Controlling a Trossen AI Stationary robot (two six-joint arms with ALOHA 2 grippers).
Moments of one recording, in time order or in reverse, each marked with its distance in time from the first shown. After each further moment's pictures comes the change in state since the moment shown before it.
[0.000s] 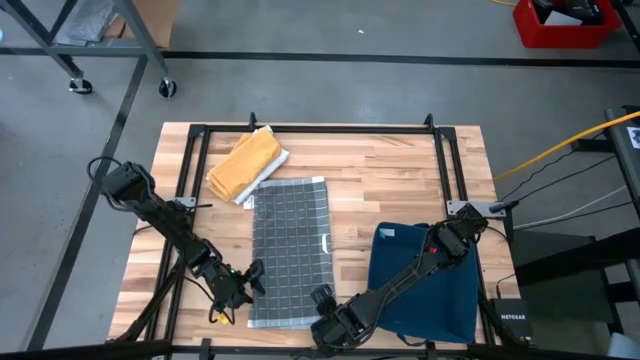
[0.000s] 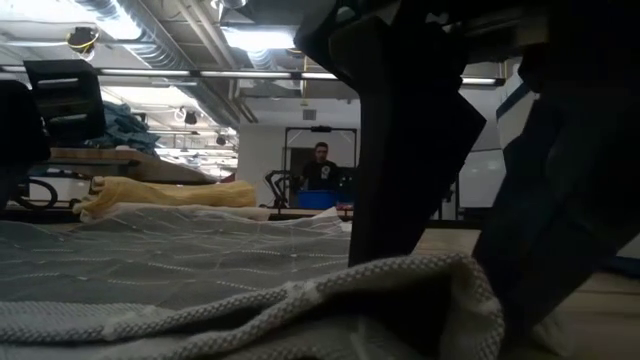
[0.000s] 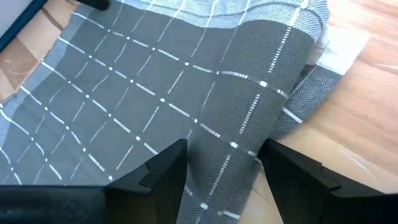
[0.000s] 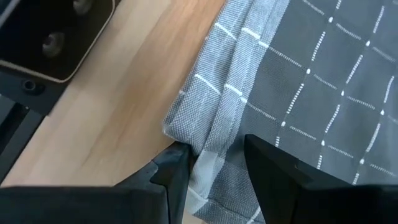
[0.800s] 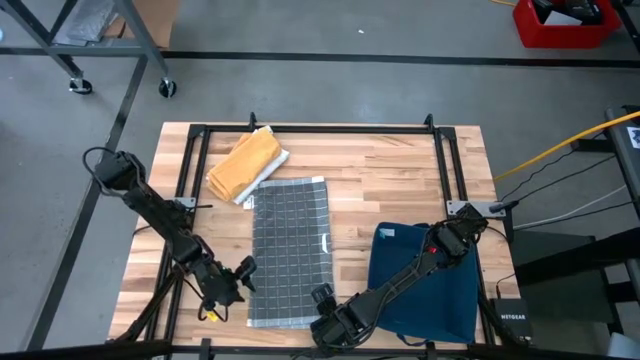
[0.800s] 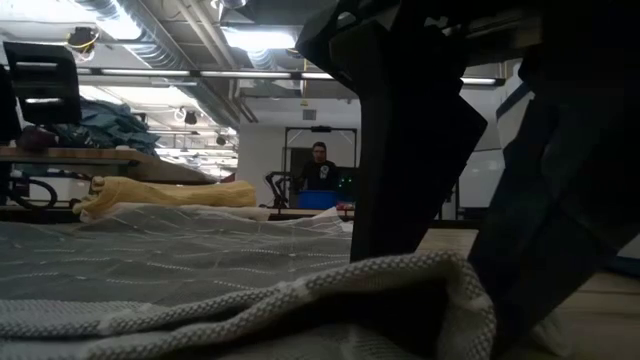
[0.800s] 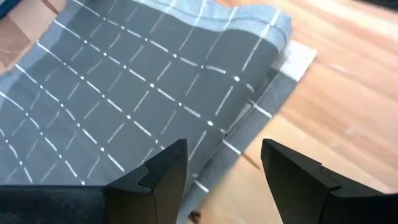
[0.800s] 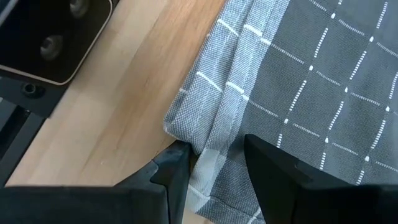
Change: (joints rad) left arm -0.055 -0.153 -0.002 -0.188 0.004 -0.116; right arm 0.001 0.000 0.000 -0.003 -0.016 0.019
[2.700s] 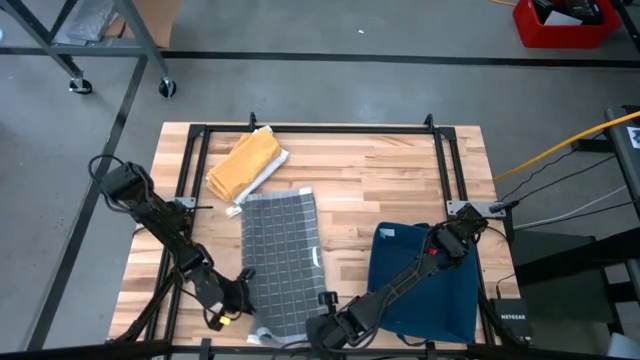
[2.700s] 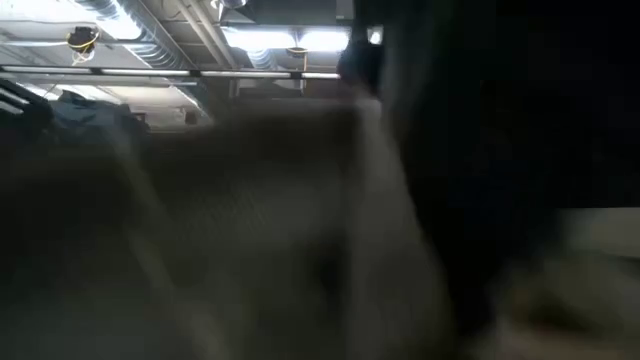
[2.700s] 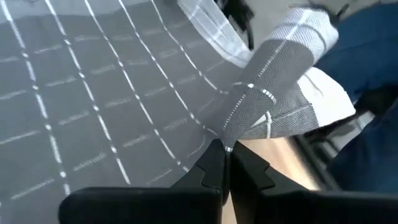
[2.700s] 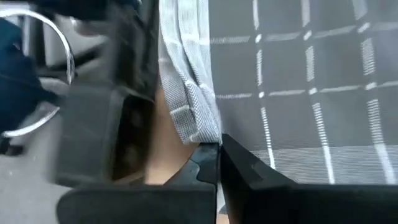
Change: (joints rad) left arm -0.053 0.139 0.000 0.375 -0.010 -0.663; right arm 0.015 0.003 0.042 0.088 -0.077 0.467
